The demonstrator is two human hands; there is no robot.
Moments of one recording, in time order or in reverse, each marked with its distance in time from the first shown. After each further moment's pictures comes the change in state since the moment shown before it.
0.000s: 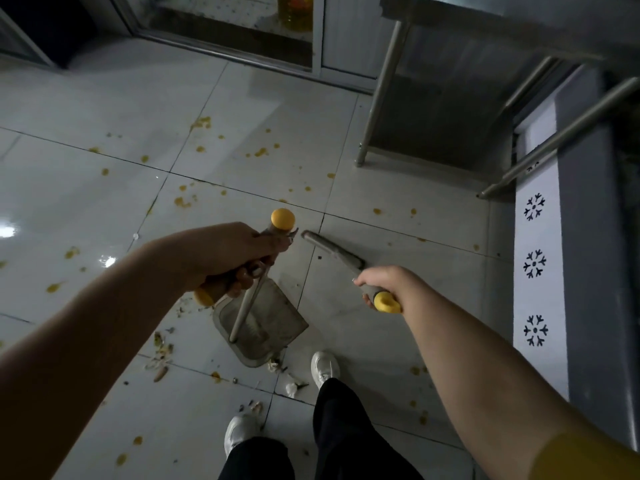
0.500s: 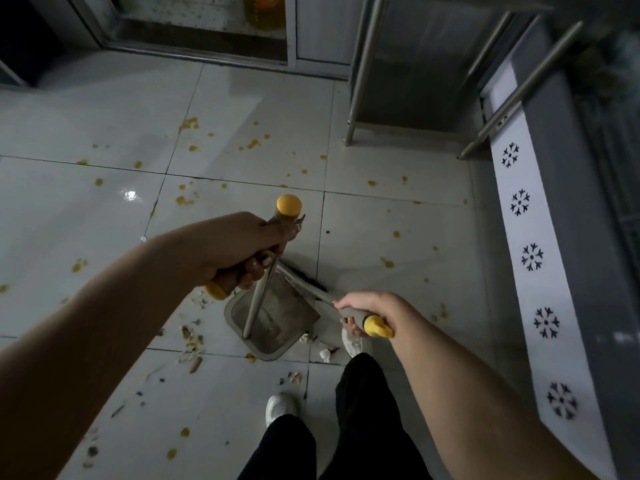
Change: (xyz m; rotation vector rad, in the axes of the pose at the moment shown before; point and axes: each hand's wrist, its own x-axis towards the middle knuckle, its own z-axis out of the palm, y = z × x) left_hand -0.090 -0.141 -0.034 0.052 -0.075 0.143; right_hand -0.044 0.096 0.218 0.265 -0.266 0.146
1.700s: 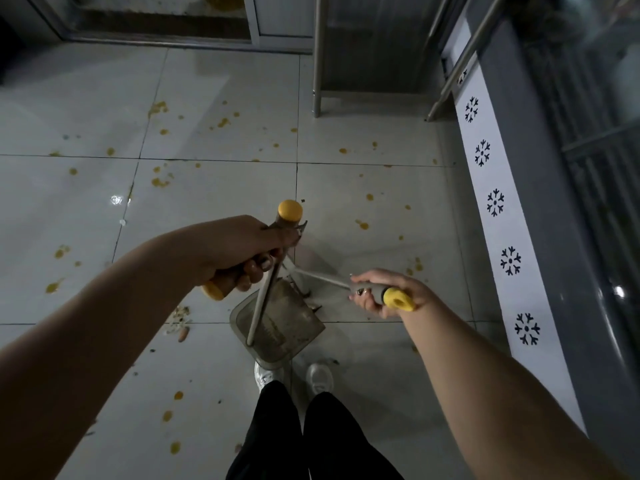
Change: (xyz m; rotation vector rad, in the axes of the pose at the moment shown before) left_hand -0.058 -0.045 0.139 0.102 -0.092 -0.060; right_hand -0.027 0.164 -0.054 0.432 -0.188 -0.011
